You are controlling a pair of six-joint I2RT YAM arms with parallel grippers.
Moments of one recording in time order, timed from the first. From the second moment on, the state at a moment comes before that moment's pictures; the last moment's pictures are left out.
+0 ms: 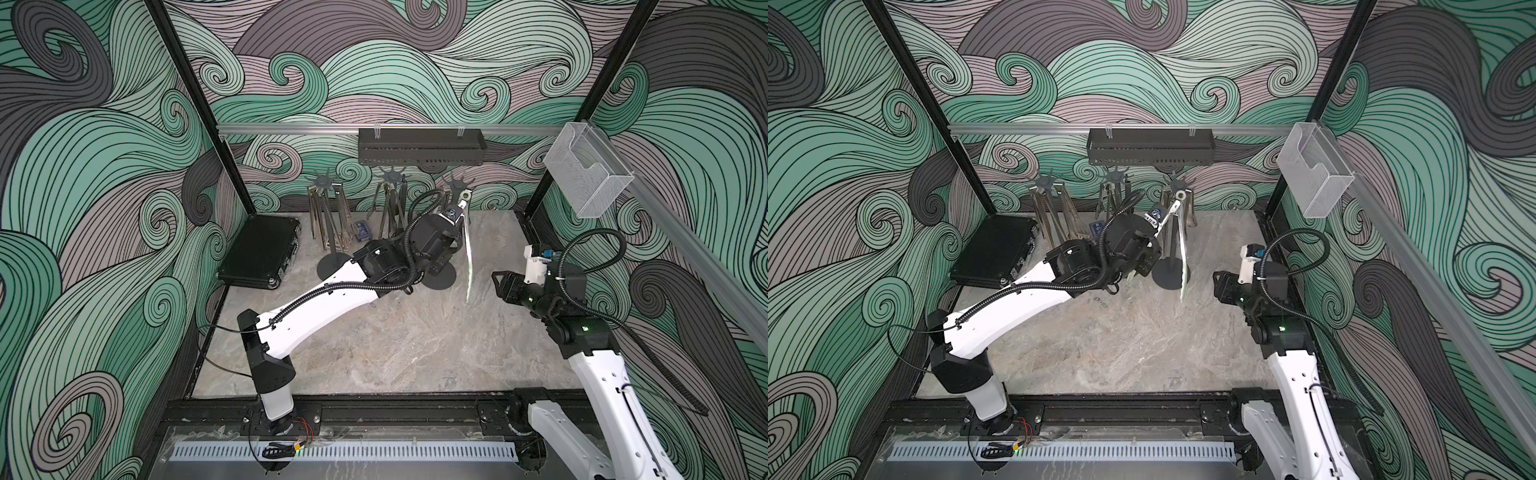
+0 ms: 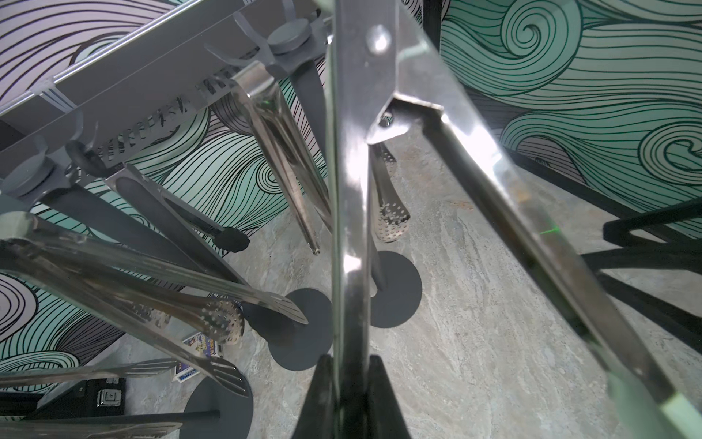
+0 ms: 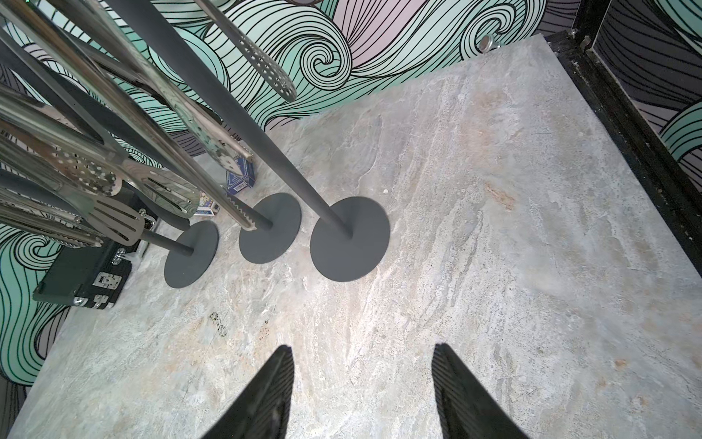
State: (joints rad) left arm -1.04 1.75 2.01 -0.85 -0.52 -0.04; right arm 0.05 0.80 0.87 -0.63 -0.17 0.27
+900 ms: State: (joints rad) left arm -0.94 1.77 2.00 -0.85 -0.39 -0.08; right arm 0.05 0.84 0.87 -0.63 -0.18 0.26
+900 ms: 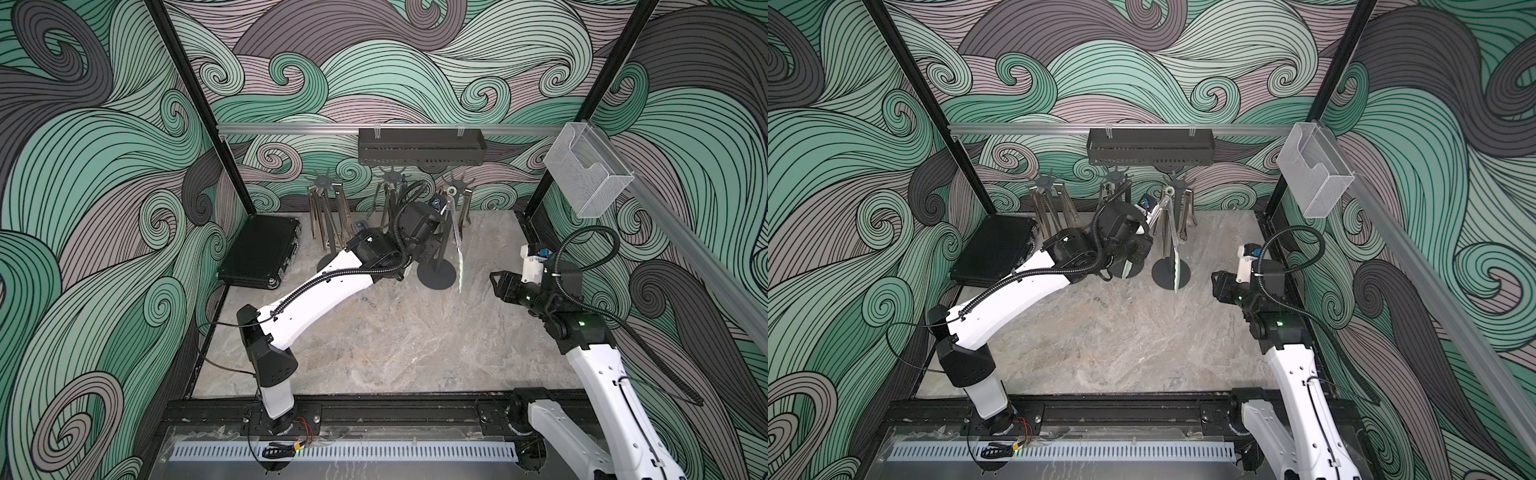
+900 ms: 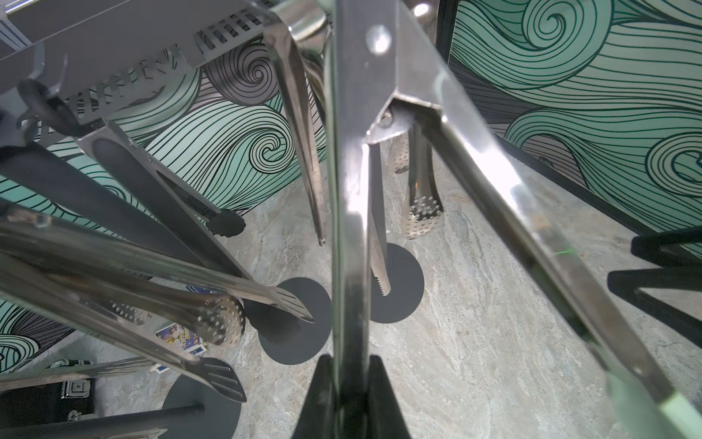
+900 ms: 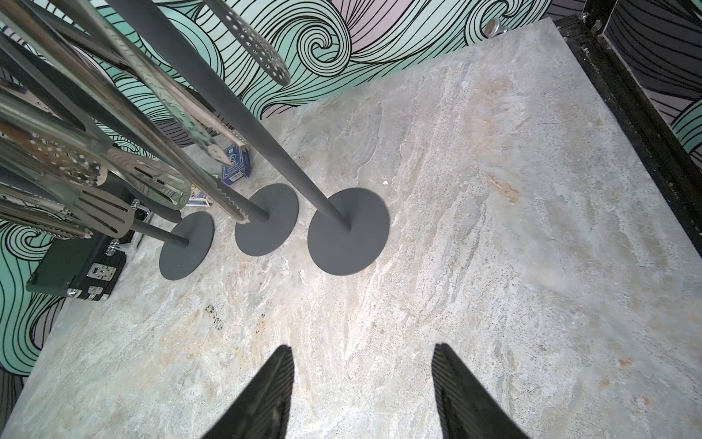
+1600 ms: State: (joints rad) left arm -0.93 1.77 1.96 -0.82 -0.33 -0.09; right arm 0.05 0.84 0.87 -0.63 -0.18 0.26
